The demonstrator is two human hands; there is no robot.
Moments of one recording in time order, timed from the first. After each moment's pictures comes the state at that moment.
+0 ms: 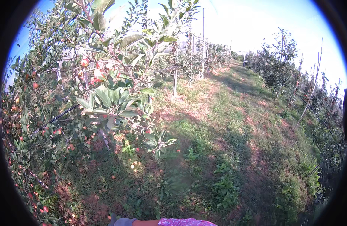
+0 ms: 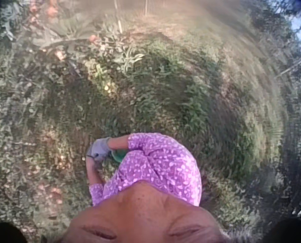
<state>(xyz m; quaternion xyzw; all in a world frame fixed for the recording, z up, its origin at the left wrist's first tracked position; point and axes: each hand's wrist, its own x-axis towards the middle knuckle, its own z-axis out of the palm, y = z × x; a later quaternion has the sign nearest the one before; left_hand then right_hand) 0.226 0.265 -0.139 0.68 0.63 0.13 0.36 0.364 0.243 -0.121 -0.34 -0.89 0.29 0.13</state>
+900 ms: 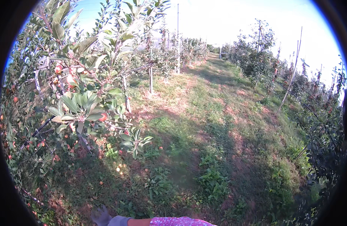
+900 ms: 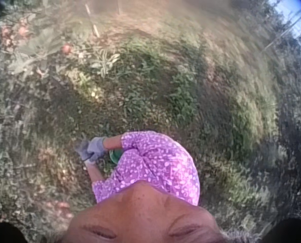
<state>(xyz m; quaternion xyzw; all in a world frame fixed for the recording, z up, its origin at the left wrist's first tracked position) 0.306 0.307 -0.106 0.33 0.49 0.45 0.67 0.388 0.265 -0.126 -0.44 -0.84 0.31 0.08</state>
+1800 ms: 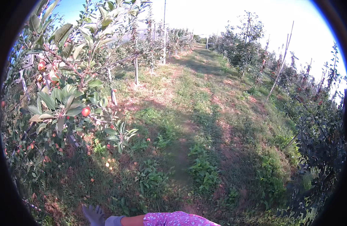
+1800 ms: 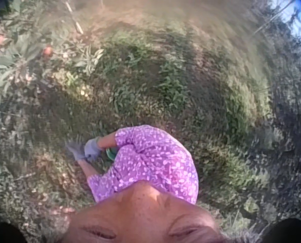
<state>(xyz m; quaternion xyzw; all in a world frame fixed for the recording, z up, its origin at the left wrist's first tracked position) 0.293 0.338 -0.157 0.11 0.44 0.50 0.74 0.413 0.243 -0.119 -0.41 -0.84 0.34 0.08</state>
